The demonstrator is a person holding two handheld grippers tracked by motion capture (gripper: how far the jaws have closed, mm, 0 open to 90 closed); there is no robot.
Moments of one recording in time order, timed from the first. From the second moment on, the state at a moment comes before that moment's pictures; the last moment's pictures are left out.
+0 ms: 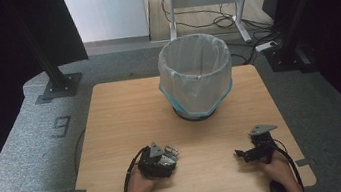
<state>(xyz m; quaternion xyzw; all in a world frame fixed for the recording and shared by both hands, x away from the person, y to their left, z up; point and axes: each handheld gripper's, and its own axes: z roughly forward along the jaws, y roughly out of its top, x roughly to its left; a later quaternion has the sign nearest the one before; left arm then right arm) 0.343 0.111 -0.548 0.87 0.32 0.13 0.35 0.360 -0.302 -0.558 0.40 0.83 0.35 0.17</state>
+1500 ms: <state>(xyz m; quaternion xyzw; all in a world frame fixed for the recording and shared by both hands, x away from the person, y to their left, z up) 0.363 0.131 -0.486 0.86 0.34 0.12 0.37 0.360 -0.302 -0.558 0.40 0.83 0.35 0.17</state>
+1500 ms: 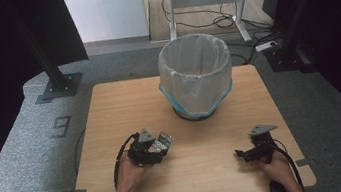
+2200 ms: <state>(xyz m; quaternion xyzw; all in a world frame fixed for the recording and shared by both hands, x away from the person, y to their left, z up) 0.381 0.138 -0.438 0.85 0.34 0.14 0.37 0.360 -0.302 -0.558 0.40 0.83 0.35 0.17</state>
